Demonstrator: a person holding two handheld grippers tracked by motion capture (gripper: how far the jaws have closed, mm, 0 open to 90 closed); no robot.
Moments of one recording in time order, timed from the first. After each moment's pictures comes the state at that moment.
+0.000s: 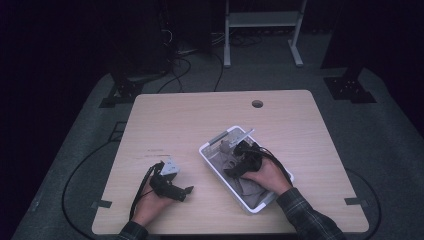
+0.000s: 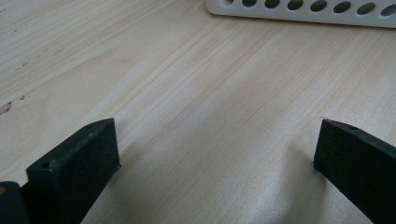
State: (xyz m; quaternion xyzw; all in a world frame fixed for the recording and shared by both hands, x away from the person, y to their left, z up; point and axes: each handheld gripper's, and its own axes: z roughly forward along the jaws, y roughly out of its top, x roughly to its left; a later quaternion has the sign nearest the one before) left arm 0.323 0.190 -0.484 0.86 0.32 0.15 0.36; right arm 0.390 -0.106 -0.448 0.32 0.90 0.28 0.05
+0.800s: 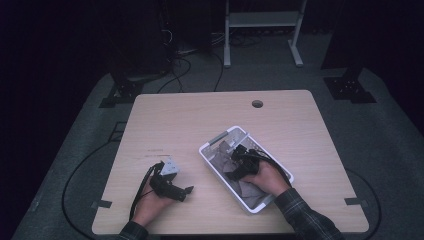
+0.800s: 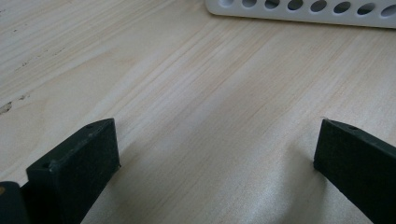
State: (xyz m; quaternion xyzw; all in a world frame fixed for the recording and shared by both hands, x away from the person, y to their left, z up) left arm 0.323 0.190 -0.484 0.86 0.33 0.15 0.36; right arm 0.382 -0.099 -0.452 0.30 0.92 0.25 0.06
